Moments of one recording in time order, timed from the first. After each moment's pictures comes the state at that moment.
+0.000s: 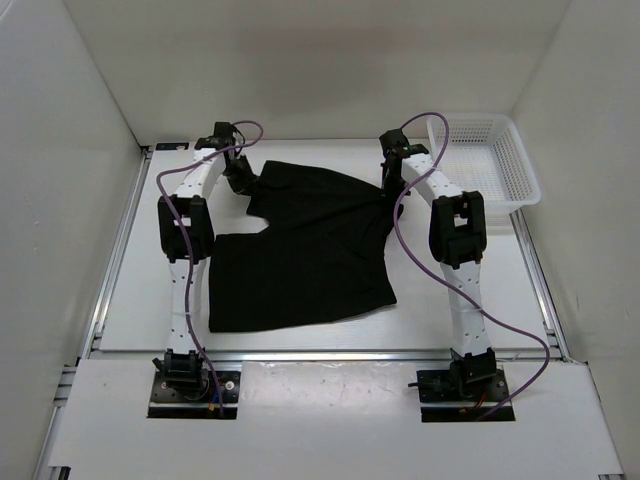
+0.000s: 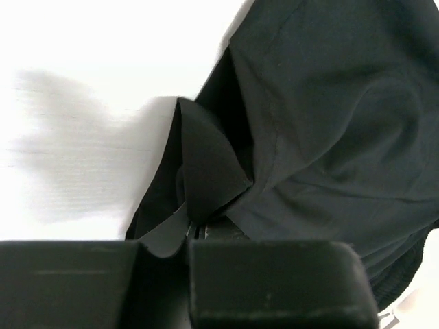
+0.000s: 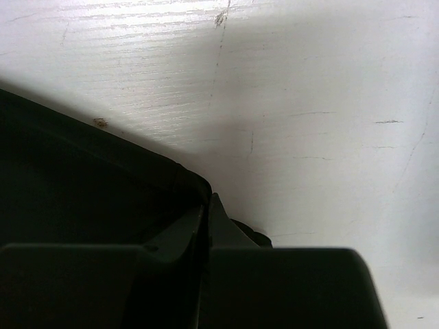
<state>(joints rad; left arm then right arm) -0.08 2.53 2.31 -0.94 0.27 -0.50 0.29 2.43 2.11 -0.84 0.17 0.30</state>
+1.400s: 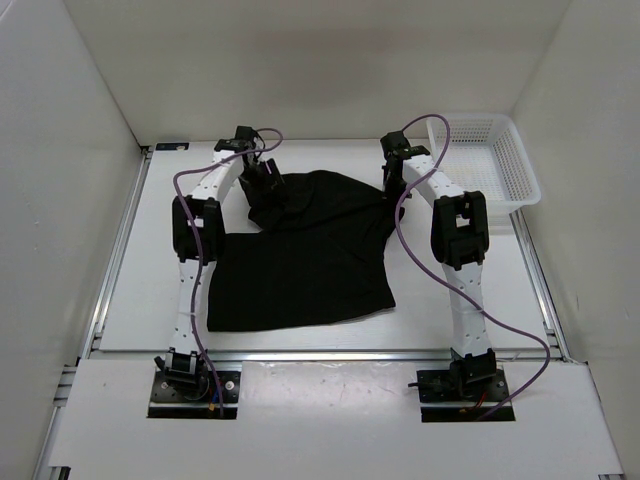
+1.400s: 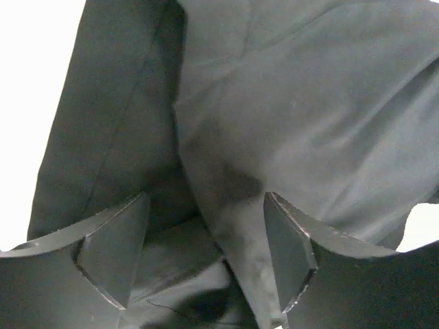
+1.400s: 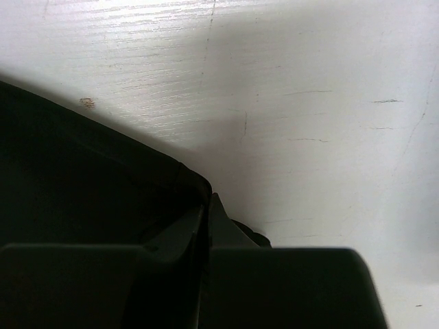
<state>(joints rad) -0.17 2.55 2.33 -1.00 0.30 -0.57 0.29 2.40 2.06 -0.84 0.17 0.31</state>
